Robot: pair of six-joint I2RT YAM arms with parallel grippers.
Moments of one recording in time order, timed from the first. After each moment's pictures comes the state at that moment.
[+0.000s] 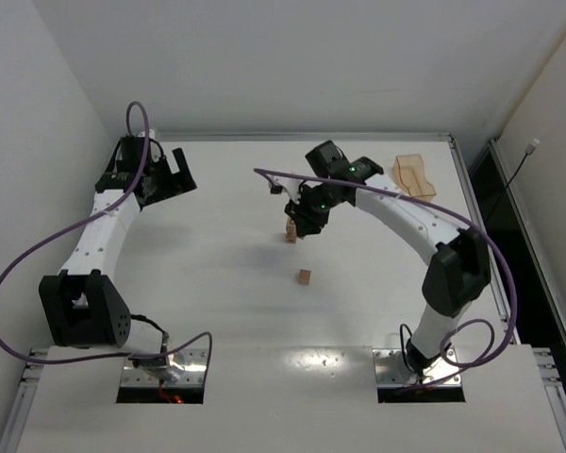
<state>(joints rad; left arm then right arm) 0.04 1.42 1.28 -0.60 0.08 -0.32 0.59 1.75 1.52 -0.85 -0.45 -0.61</state>
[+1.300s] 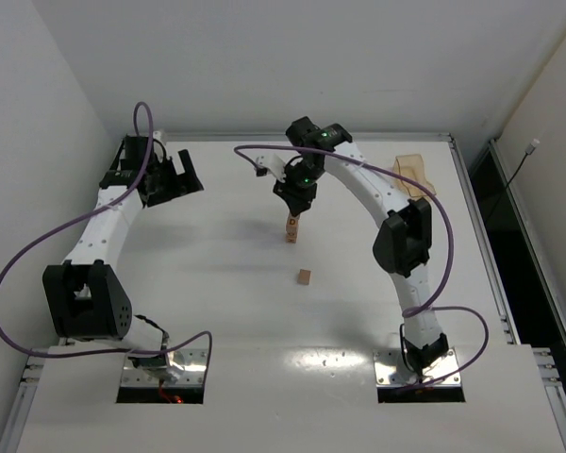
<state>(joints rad) 0.04 1.48 1.28 -0.59 0.17 -0.31 0.55 2.22 2.20 -1.24 -0.40 -0.79</state>
